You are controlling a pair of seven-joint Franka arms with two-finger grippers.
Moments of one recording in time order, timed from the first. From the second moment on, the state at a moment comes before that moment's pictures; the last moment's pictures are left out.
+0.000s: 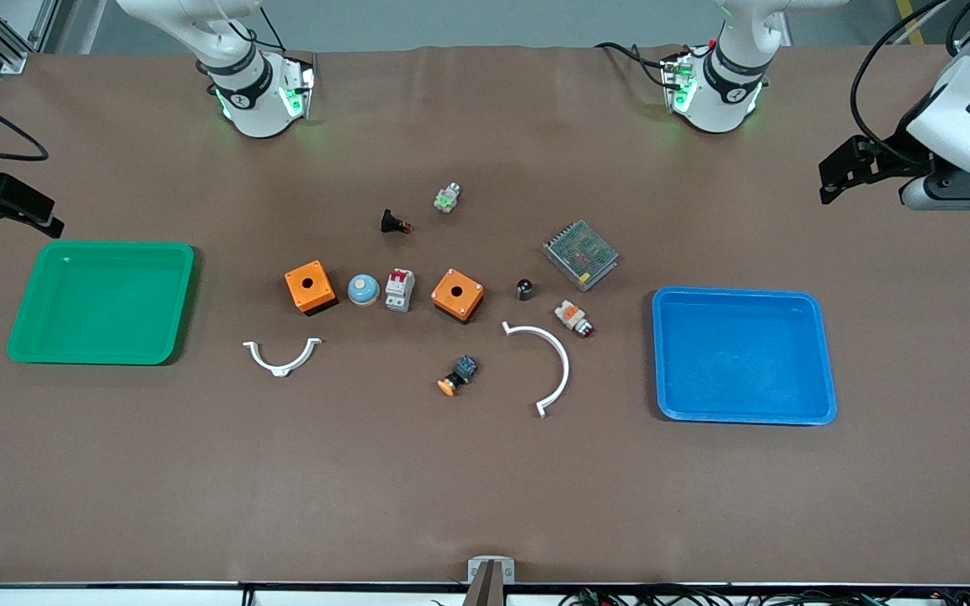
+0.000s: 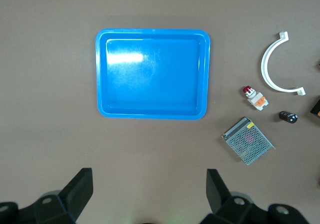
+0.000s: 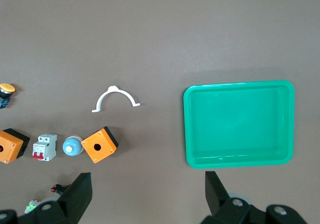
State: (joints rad) left arm -0.01 -0.06 -0.15 -1.59 0.01 1.52 -0.12; right arm 0.04 0.00 -0.09 -1.53 0.02 1.55 0.03
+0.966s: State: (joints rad) left arm -0.16 0.19 -0.18 -1.54 0.01 1.60 -0.28; right arm 0.04 0.01 -0.09 -1.53 0.02 1.55 0.03
